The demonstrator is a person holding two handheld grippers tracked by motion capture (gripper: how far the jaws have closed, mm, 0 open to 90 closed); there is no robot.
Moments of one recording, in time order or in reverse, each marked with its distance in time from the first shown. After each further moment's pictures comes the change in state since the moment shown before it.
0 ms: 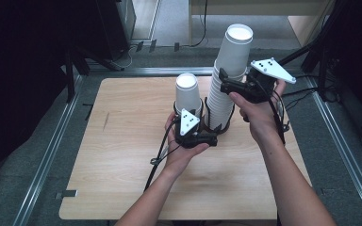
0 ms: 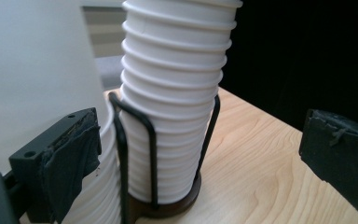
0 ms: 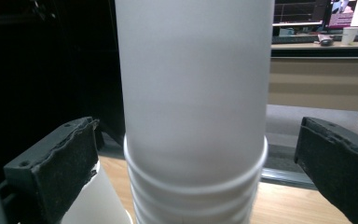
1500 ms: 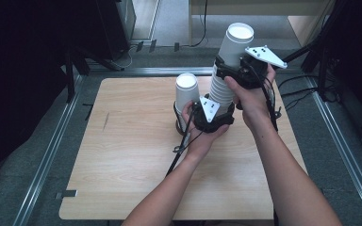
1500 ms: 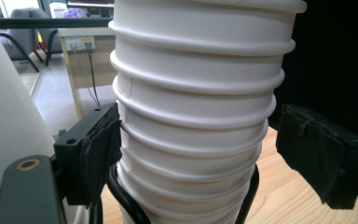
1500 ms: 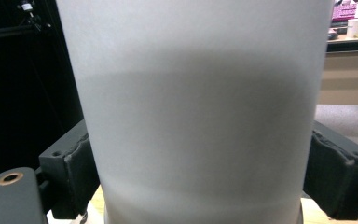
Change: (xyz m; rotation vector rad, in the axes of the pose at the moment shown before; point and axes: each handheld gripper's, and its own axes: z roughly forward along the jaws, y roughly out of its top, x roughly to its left) left arm -0.017 0.014 0.063 -0.082 0.197 0.020; right arm 0.000 0.010 0.034 0.003 -0.010 0.042
